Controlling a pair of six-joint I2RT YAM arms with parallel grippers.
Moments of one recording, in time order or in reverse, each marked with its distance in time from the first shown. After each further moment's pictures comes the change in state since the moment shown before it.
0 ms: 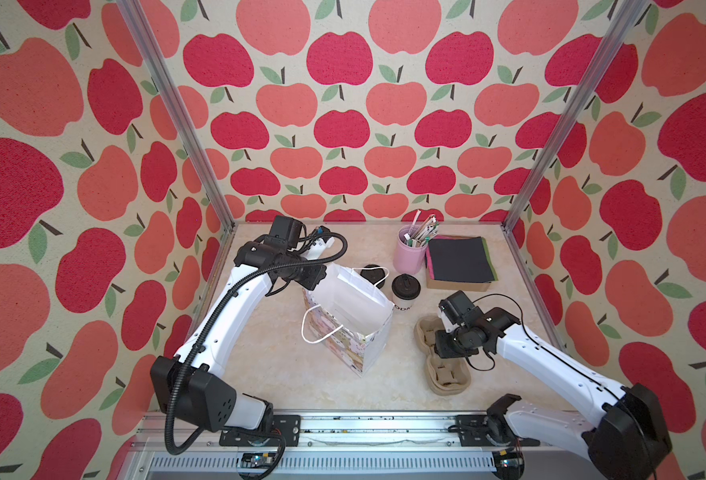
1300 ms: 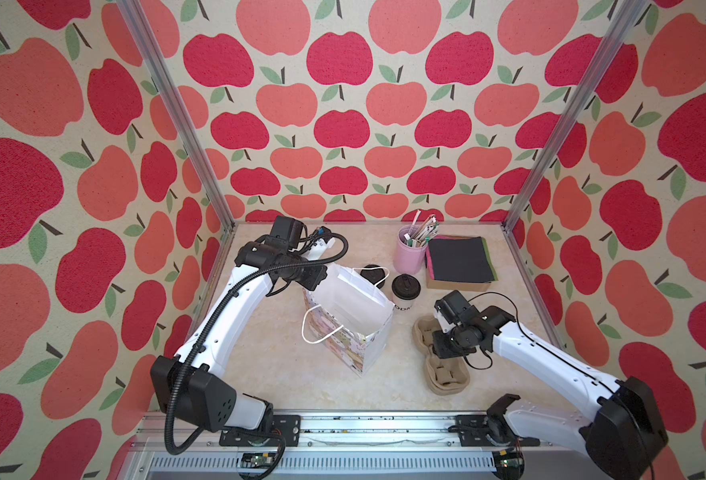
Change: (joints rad) left arm -0.006 0.000 0.000 0.000 0.000 0.000; right arm 0.023 0.038 0.013 0.005 0.004 -0.035
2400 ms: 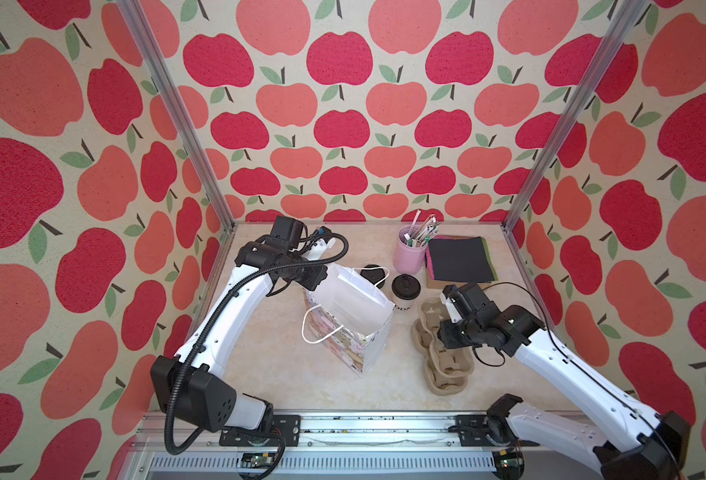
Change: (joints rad) left arm -0.002 0.000 0.000 0.000 -0.002 0.000; right arm 0.013 -0.155 0.165 -0.094 0.069 -0.024
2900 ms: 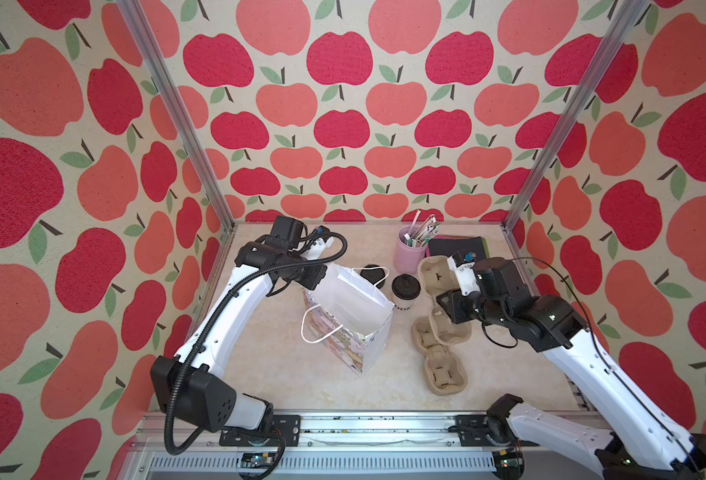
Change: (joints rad) left arm 0.000 0.000 0.000 0.005 -0.032 -0.027; right arm 0.008 0.005 0.319 0.035 -0.013 -0.099
